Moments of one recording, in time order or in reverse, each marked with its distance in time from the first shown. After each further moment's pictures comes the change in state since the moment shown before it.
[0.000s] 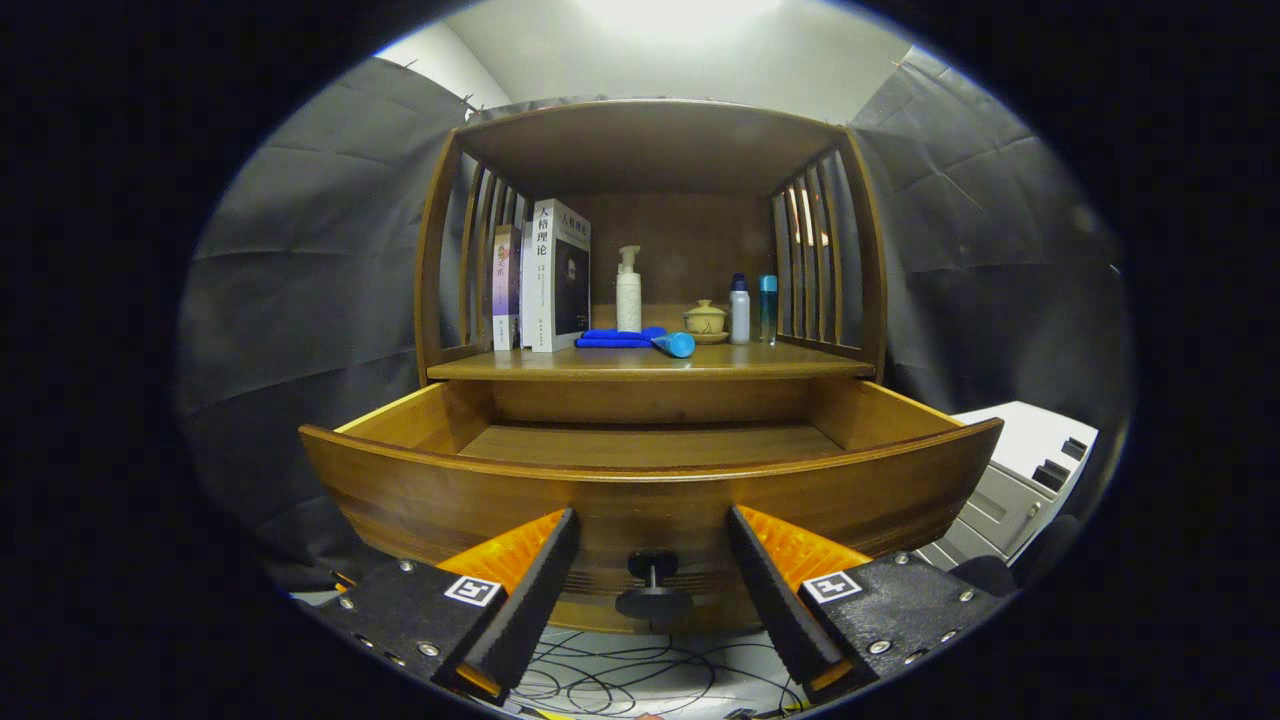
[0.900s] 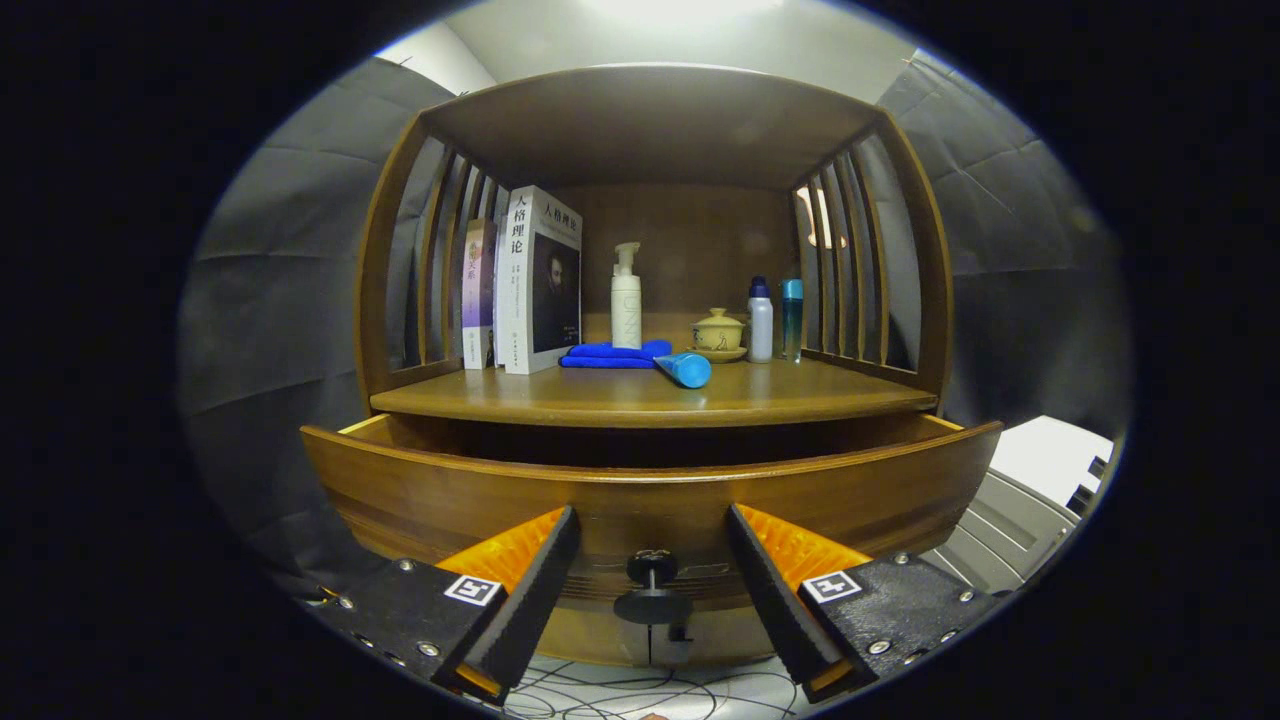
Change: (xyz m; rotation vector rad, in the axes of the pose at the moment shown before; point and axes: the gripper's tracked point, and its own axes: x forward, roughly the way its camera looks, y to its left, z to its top) arm 0.112 -0.001 0.025 0.010 -0.022 0.010
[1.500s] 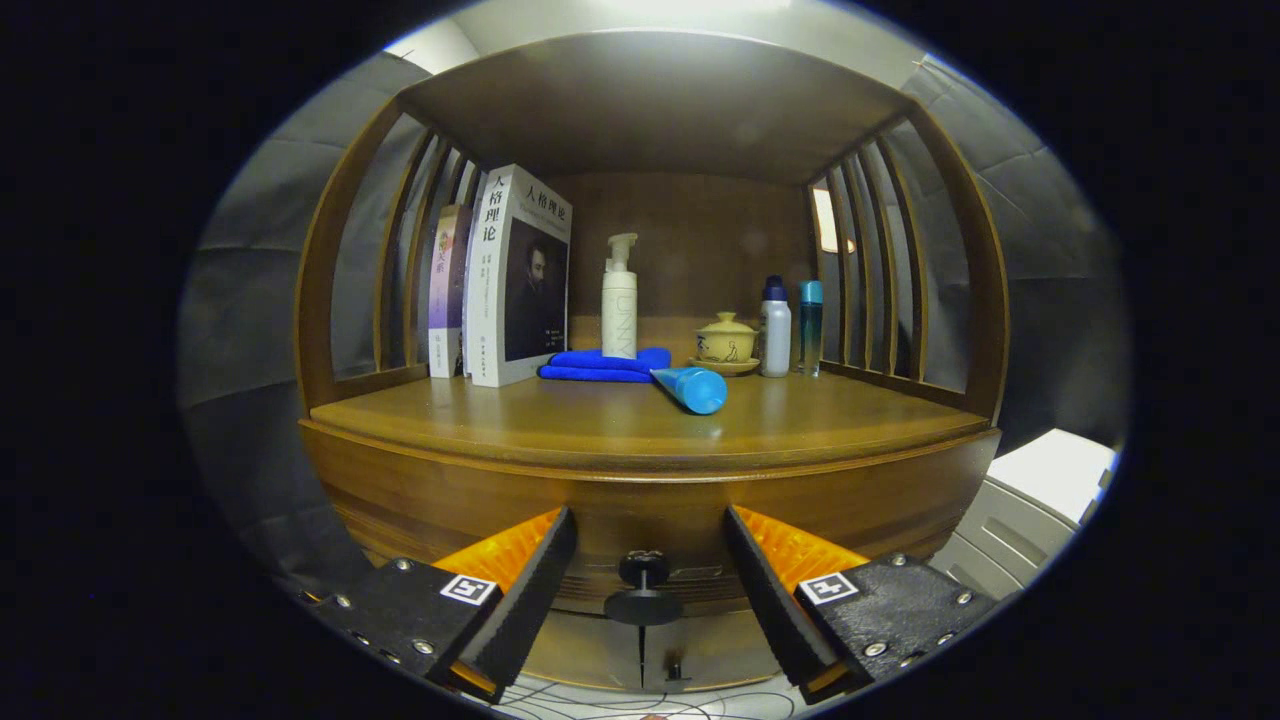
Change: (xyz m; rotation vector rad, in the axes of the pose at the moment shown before) arm 0.062 -0.003 0.006 -0.032 -0.019 -0.016
